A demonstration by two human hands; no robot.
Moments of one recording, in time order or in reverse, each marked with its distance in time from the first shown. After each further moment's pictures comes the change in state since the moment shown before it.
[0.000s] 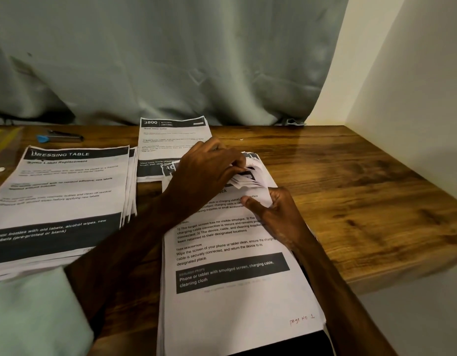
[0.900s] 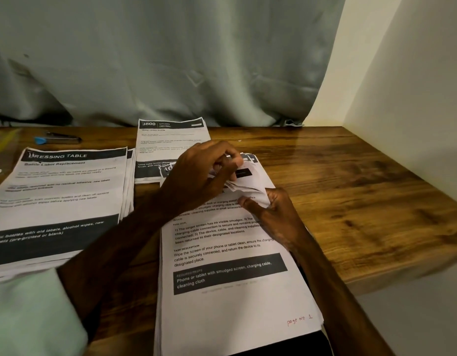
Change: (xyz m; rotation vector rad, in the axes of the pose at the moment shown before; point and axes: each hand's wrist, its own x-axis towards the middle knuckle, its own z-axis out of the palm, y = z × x) left_hand 0.004 0.000 -0.009 -0.298 -0.086 -0.138; right_hand 0.001 0.001 -0.001 0.066 -0.041 -0.031
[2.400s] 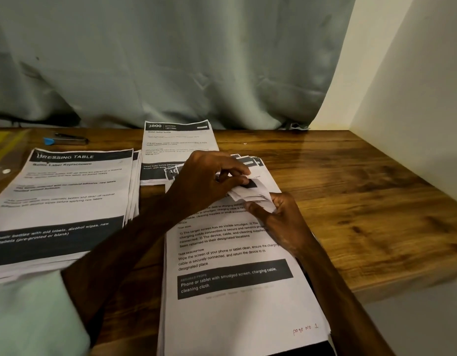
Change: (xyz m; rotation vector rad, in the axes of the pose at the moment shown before) left_hand -0.001 -0.010 0.003 -0.026 -0.034 0.021; right_hand 0.002 0.005 -0.001 -0.027 0.017 0.024
